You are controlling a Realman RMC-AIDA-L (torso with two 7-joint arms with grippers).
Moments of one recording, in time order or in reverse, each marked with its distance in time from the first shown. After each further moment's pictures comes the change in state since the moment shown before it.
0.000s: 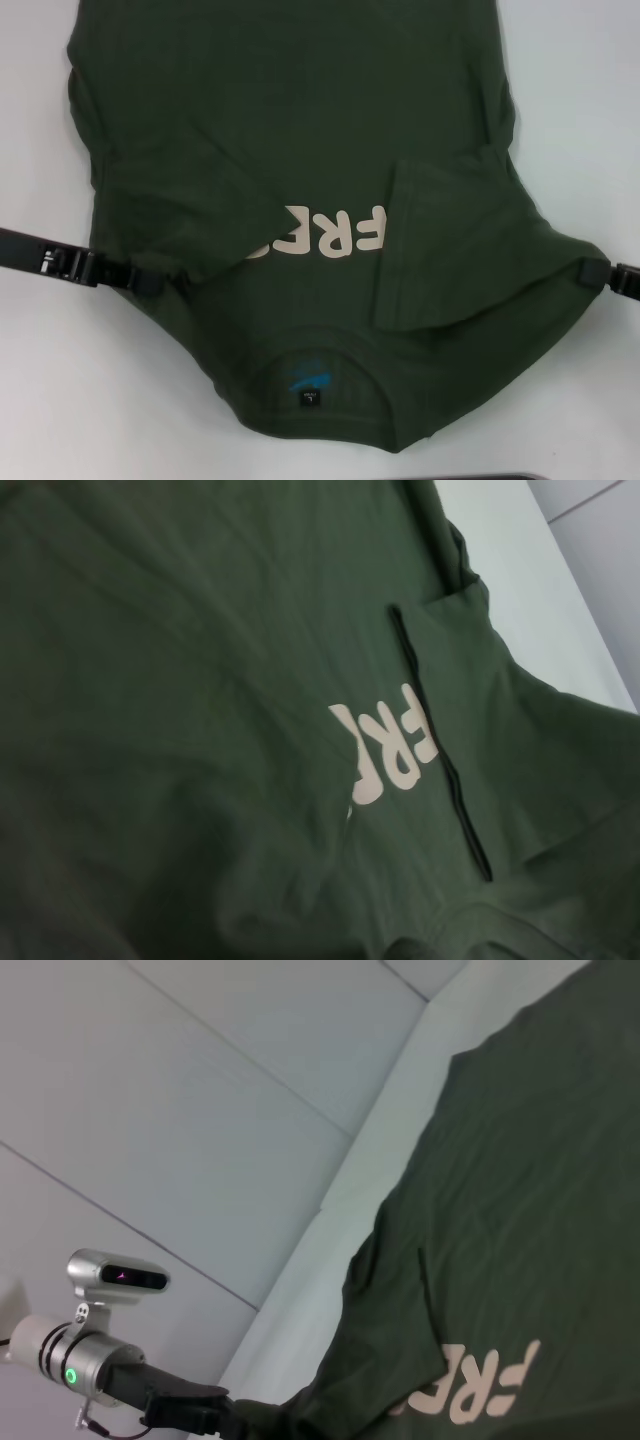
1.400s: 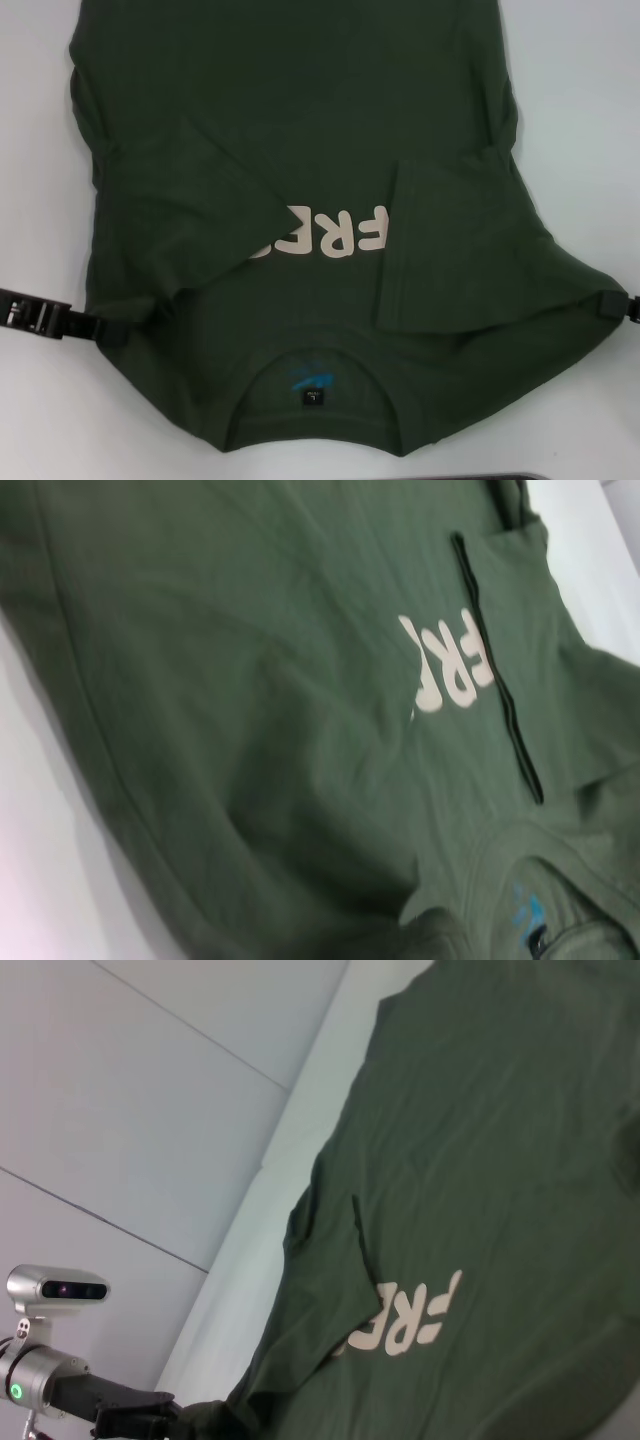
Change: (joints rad) left arm 0.081 0.016 0.013 0.001 0.037 0.006 0.026; right arm -0.022 -0.031 -0.003 -0.011 -0.075 0.030 0.087
